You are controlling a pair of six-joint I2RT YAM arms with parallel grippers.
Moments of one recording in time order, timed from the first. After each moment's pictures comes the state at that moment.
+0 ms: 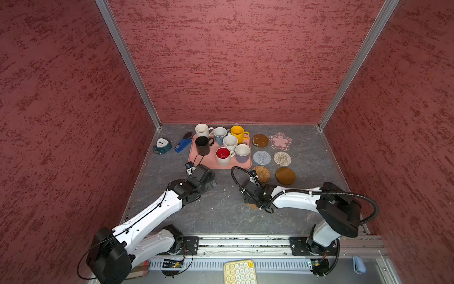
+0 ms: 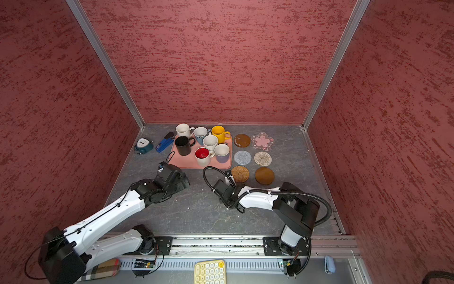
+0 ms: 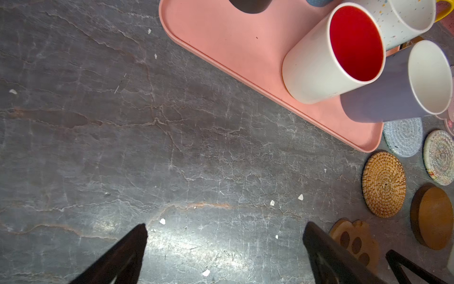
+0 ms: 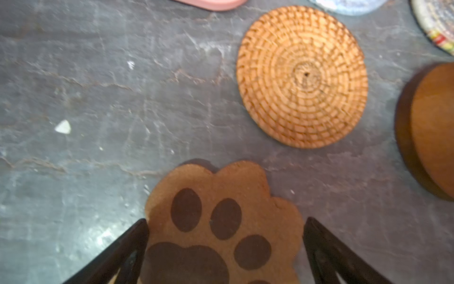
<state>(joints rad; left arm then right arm) -0.62 1.06 0.74 -0.72 -0.29 -0.99 1.01 1.63 0.83 -0.39 0.46 0.72</state>
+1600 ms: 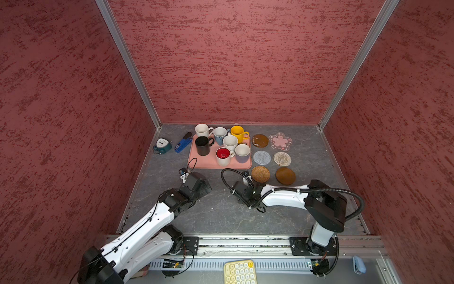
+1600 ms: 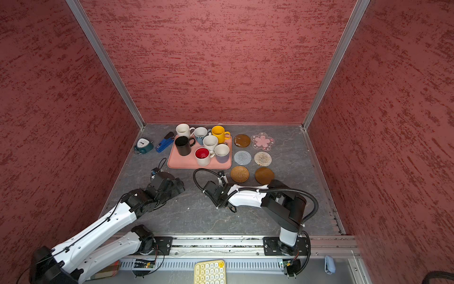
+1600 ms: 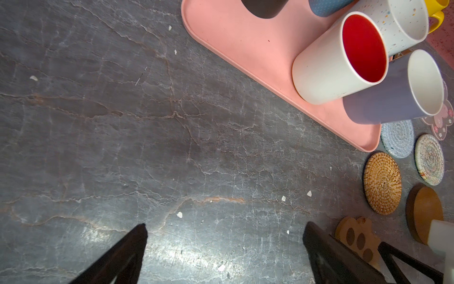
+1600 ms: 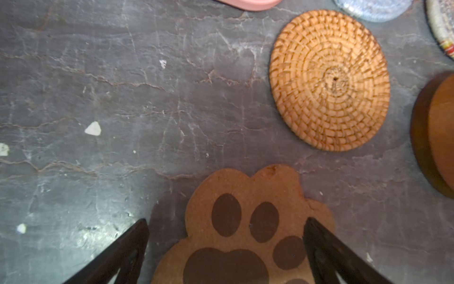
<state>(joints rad) -0.59 0.86 0.61 -0.72 -0.29 -0.99 1.06 1.77 1.00 -0.51 0.50 0.78</state>
